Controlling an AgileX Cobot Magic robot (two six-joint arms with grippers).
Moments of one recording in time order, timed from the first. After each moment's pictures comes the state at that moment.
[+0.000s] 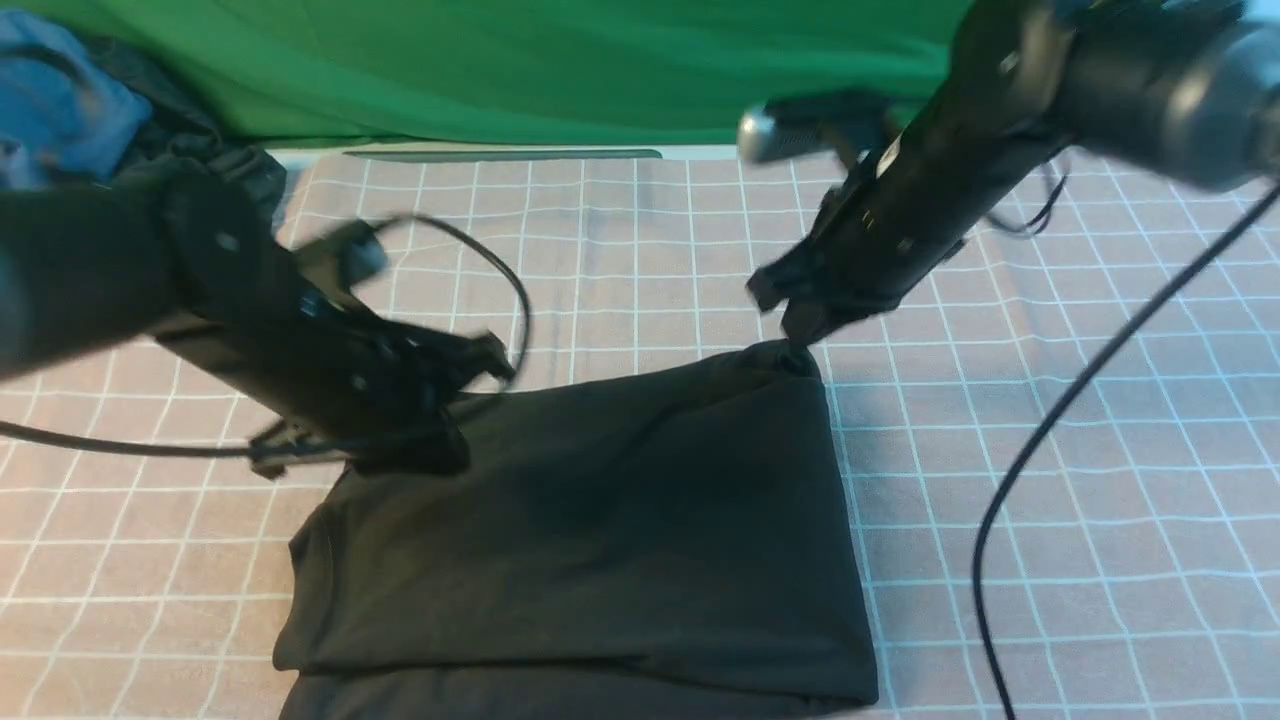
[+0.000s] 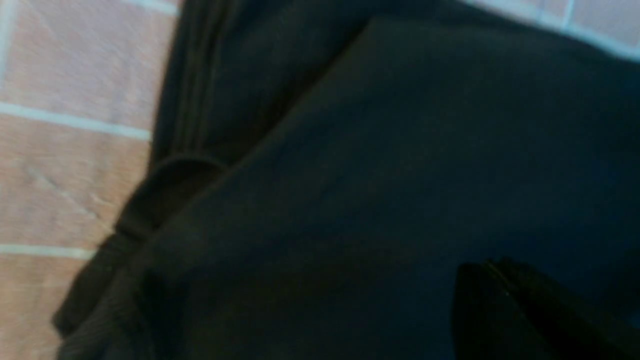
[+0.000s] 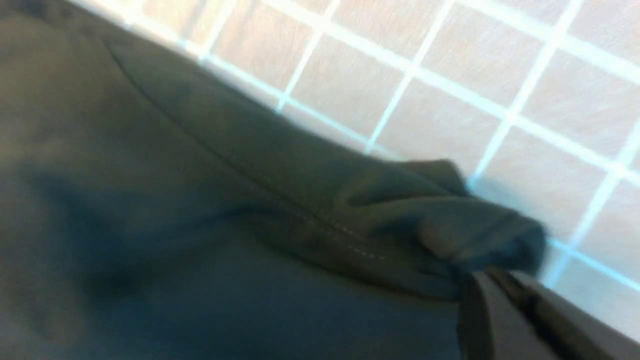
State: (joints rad) right arm 0.39 2.02 -1.63 0.29 0.89 -0.18; left arm -0.23 1.65 -1.00 -0.30 0.66 -0.27
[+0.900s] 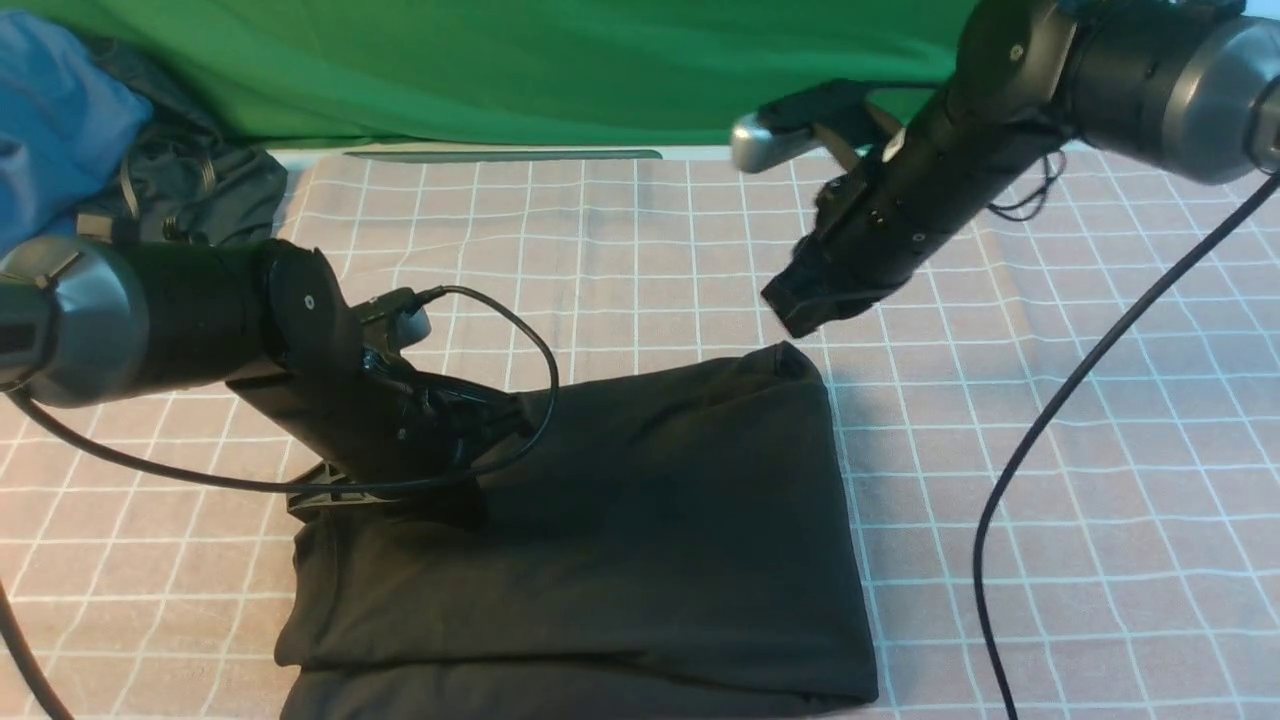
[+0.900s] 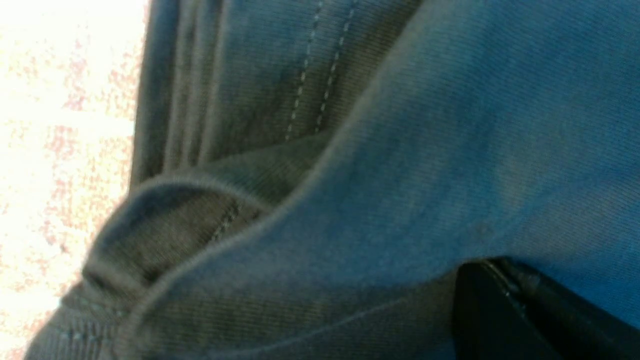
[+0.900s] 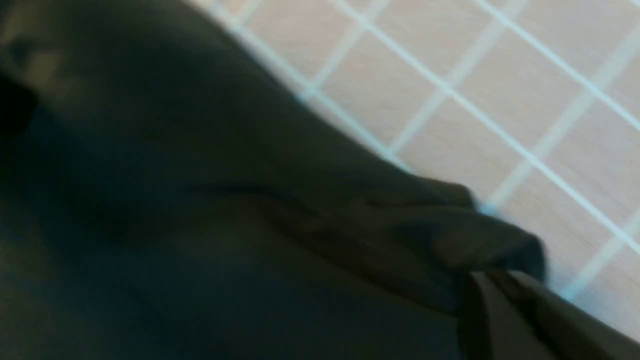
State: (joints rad) right arm 0.39 2.02 -1.65 0.34 0.89 -0.47; left arm -0.24 1.77 -0.98 -0.30 0.59 -0.25
